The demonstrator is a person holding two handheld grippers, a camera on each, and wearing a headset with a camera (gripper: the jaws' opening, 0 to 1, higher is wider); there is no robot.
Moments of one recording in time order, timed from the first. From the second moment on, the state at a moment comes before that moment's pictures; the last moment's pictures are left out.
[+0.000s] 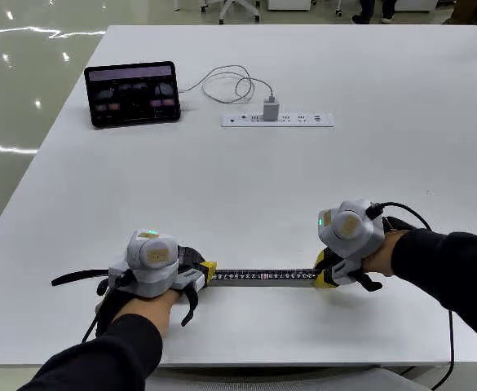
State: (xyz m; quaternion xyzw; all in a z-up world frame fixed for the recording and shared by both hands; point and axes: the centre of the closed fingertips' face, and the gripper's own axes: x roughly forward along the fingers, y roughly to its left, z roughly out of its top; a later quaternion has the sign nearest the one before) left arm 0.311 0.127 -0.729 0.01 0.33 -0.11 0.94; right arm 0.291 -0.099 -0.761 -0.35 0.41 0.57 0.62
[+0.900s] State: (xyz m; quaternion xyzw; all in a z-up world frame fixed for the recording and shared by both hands) left arm 0.311 0.127 -0.729 0.01 0.33 -0.11 0.94; right arm 0.291 -0.086 -0.761 -0.35 0.40 0.57 0.63
